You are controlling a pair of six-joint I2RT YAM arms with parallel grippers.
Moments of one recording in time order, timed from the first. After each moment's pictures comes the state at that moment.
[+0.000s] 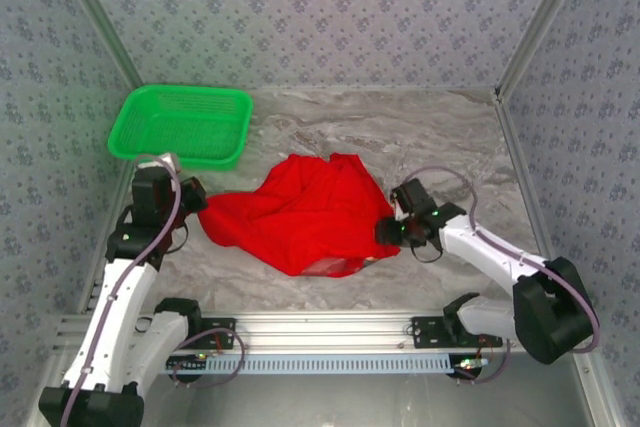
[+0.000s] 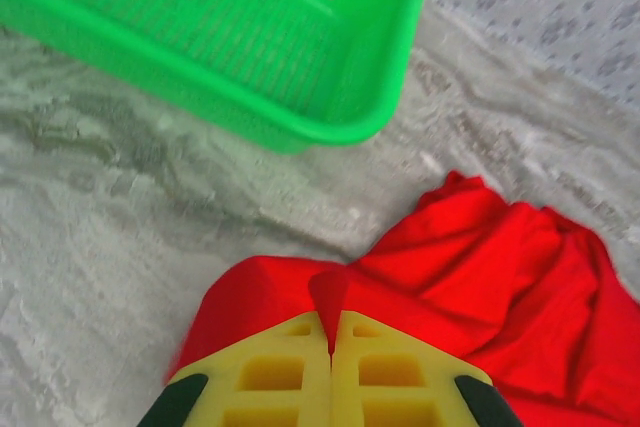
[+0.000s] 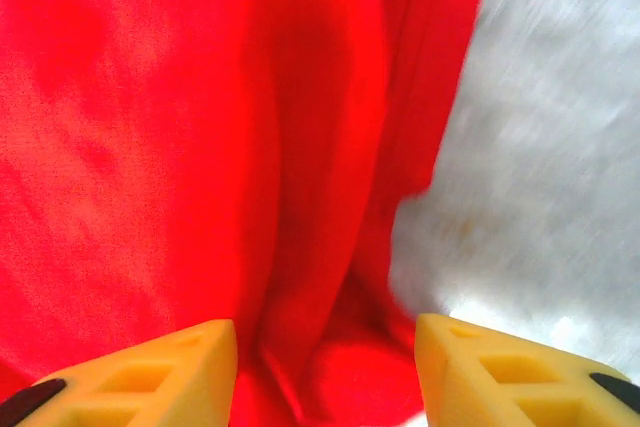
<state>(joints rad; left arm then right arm) -0.12 0.76 0.77 -0.63 0.00 -0.50 0.45 1.22 0.66 -0.55 -0.13 0.48</state>
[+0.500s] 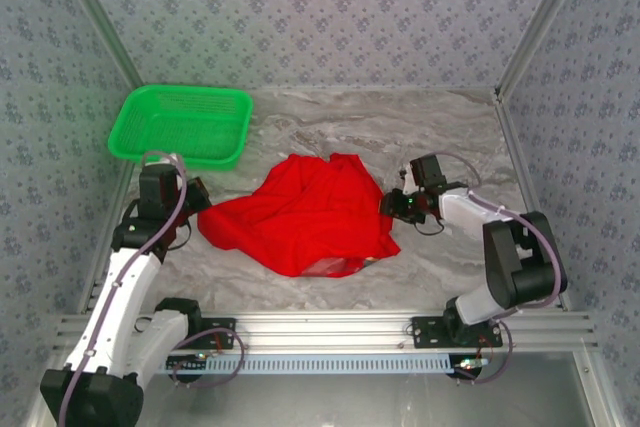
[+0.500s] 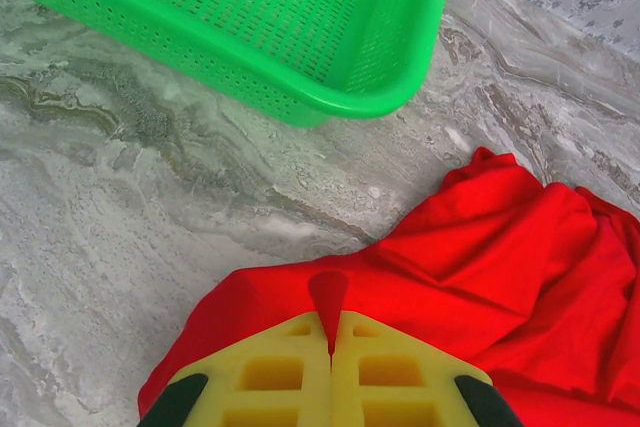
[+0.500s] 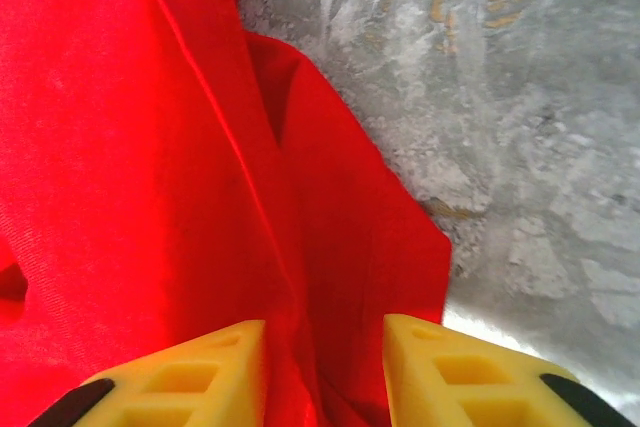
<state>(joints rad) -0.12 0.82 0.76 -0.61 0.00 -0.50 0.24 1.51 0.75 -0.34 -0.37 0.45</state>
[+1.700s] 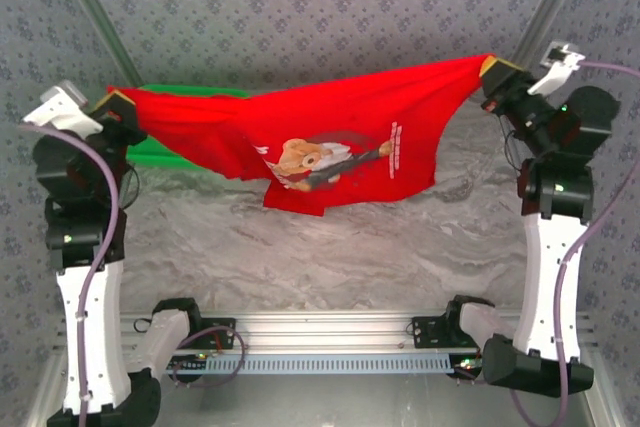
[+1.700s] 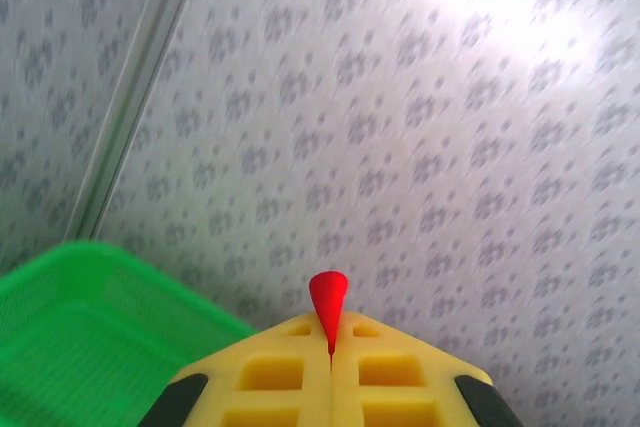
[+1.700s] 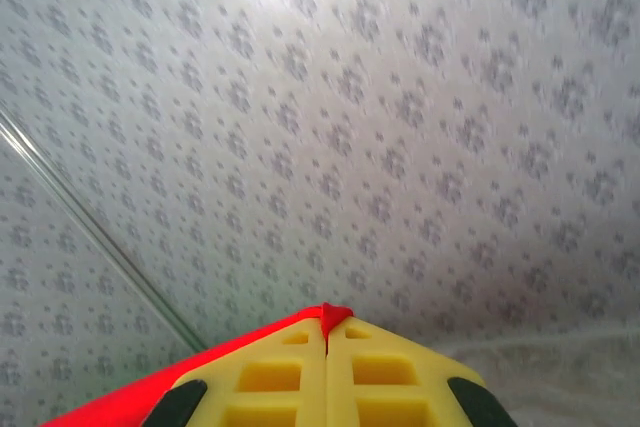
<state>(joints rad) 0.06 0.83 1.37 -0.44 -0.03 -0.54 -0.21 1.03 1.44 -0.25 -0.54 0.57</state>
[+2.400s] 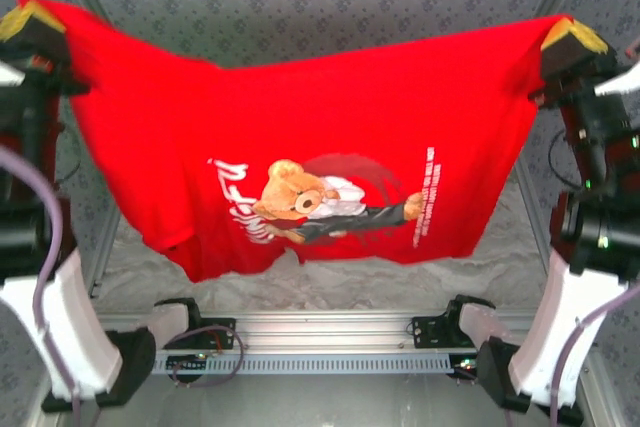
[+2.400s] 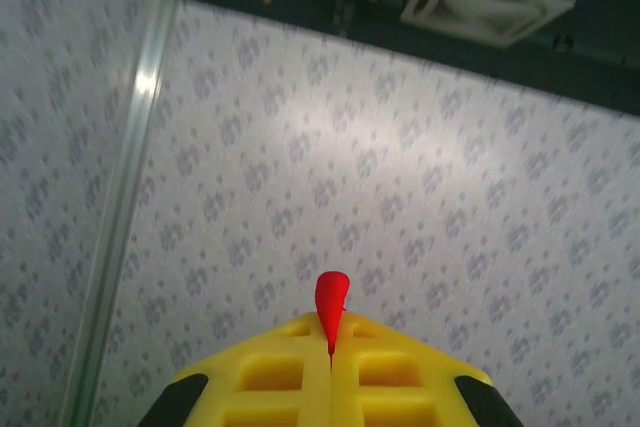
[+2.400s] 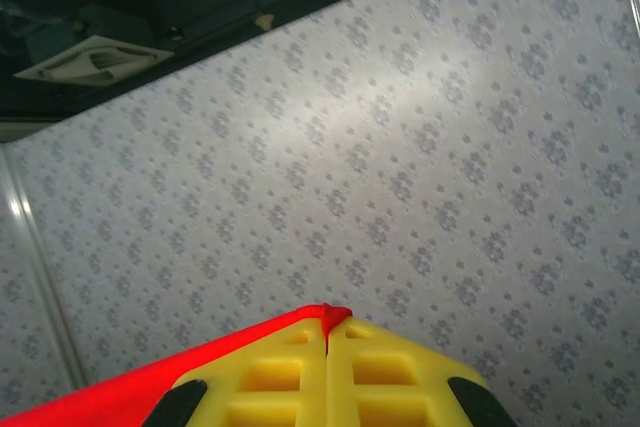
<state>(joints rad) 0.07 1.18 2.13 -0.59 0.04 -0.29 -0.24 1.06 1.87 -0.42 -0.39 0.45</state>
